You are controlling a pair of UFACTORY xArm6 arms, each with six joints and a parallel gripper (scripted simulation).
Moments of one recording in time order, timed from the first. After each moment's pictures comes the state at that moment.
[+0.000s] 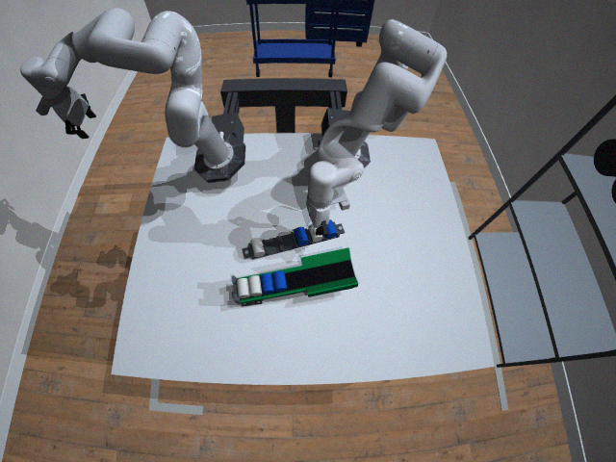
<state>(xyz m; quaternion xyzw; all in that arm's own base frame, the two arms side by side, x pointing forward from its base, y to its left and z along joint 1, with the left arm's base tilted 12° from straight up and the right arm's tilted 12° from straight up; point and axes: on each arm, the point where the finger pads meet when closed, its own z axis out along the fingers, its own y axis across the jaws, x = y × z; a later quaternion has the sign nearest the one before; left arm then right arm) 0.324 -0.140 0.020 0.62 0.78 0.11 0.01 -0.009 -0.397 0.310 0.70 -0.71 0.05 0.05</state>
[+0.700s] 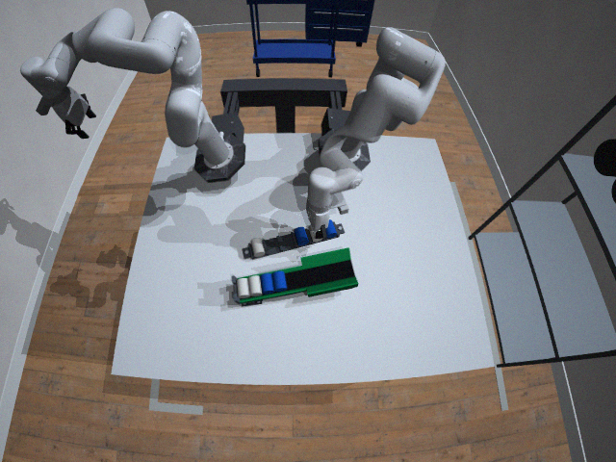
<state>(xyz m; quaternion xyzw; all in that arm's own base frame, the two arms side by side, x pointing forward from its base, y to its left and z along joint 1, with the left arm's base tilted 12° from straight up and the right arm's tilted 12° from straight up) 0.327 -0.137 -0.004 0.62 0.78 0.11 0.01 -0.009 -0.397 0.310 0.70 -0.71 0.05 0.05</state>
